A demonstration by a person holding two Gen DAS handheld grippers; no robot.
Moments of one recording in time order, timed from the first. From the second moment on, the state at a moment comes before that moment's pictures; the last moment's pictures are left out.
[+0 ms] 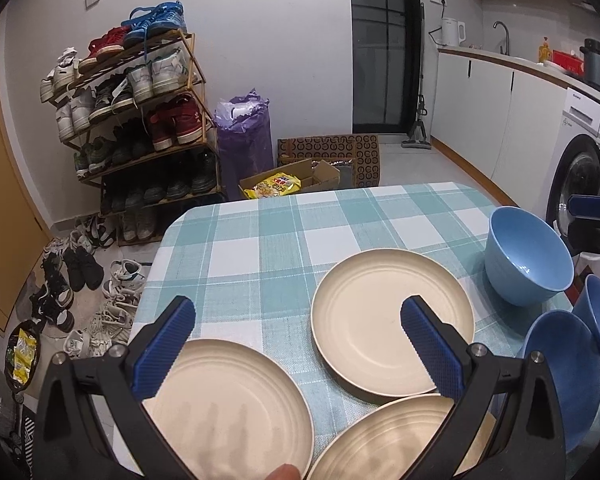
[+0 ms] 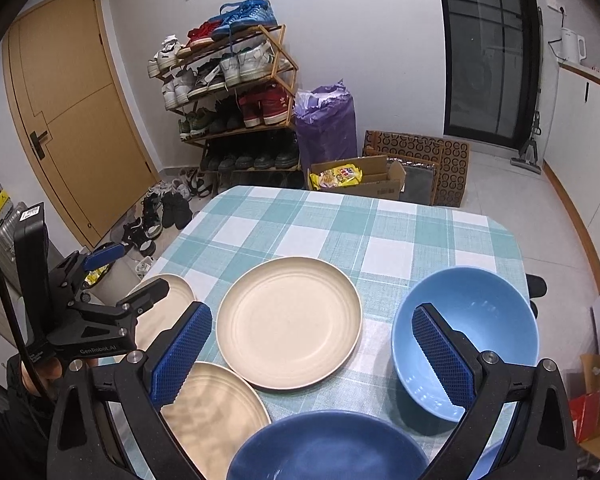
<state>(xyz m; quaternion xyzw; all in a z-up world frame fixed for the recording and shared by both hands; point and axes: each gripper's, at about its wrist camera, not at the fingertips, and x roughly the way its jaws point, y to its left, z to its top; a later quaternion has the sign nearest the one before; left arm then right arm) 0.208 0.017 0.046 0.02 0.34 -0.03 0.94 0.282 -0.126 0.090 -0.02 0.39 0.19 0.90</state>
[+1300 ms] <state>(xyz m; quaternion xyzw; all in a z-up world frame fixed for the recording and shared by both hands) 0.274 0.019 -0.021 0.01 0.45 -0.06 0.89 0.370 -0.092 0.001 -0.04 0.52 0.18 0.83</state>
